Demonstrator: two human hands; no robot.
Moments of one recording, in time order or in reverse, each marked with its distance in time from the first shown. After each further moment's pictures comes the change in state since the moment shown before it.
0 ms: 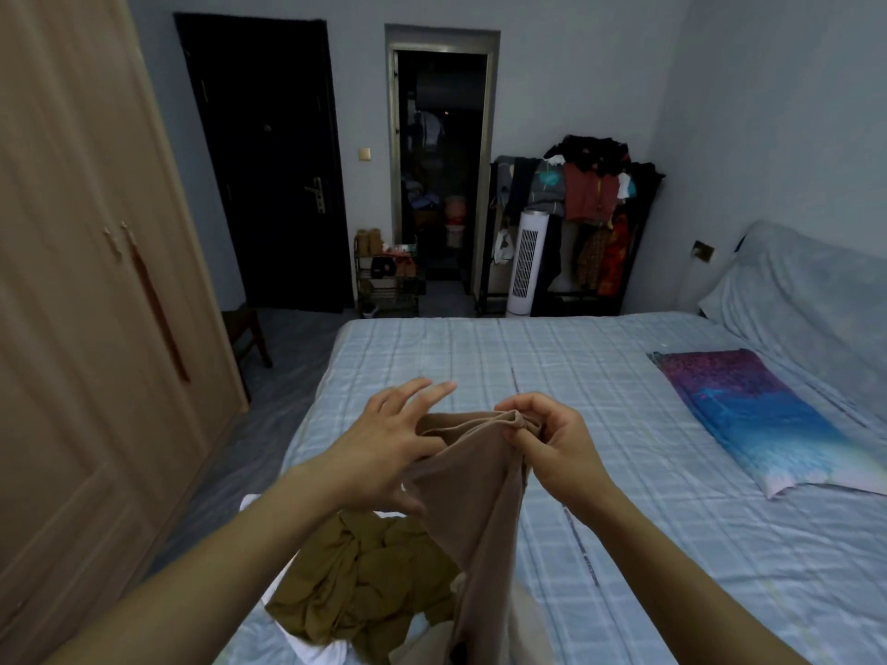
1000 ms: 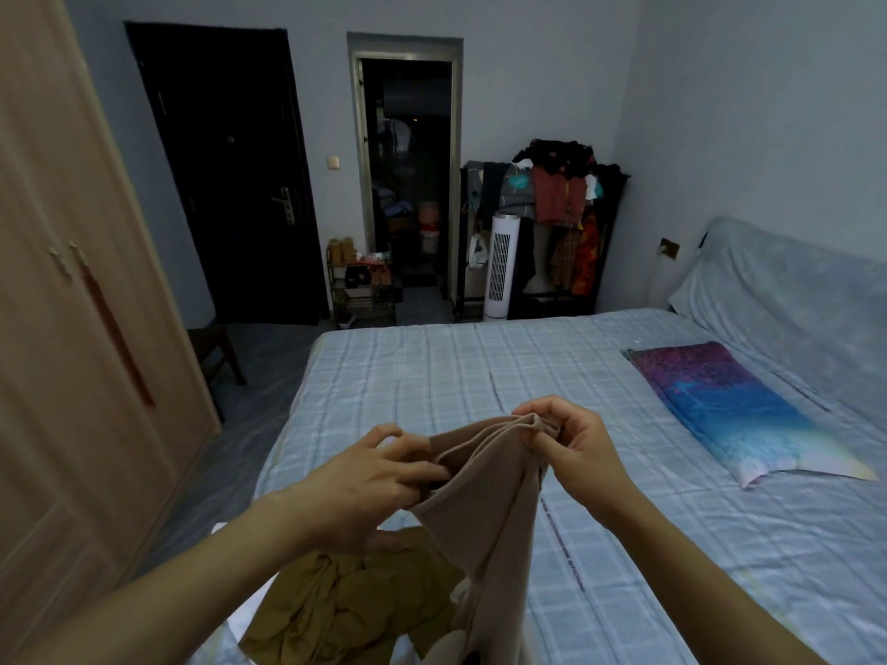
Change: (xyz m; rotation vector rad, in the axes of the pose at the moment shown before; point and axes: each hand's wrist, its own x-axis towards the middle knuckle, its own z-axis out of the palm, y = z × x) left_hand 0.014 0.009 0.002 0.113 -0.060 0.331; right_hand 0.006 0.018 -0.052 0.038 0.071 -0.013
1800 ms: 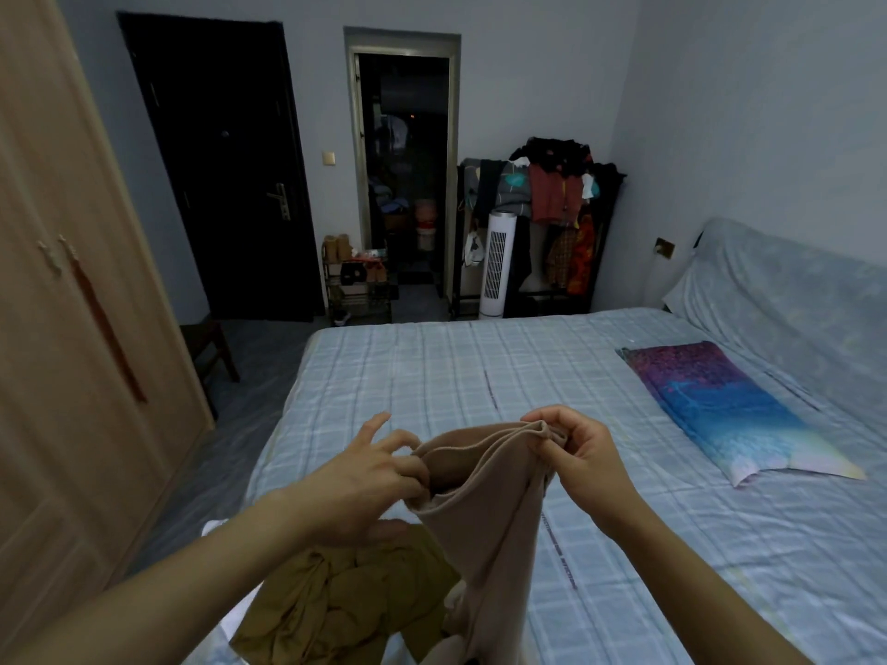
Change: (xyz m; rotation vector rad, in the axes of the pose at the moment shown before) left_hand 0.010 -0.001 0.013 -0.070 -0.006 -0.078; right_hand -0.008 0.009 -0.012 -0.006 0.049 0.057
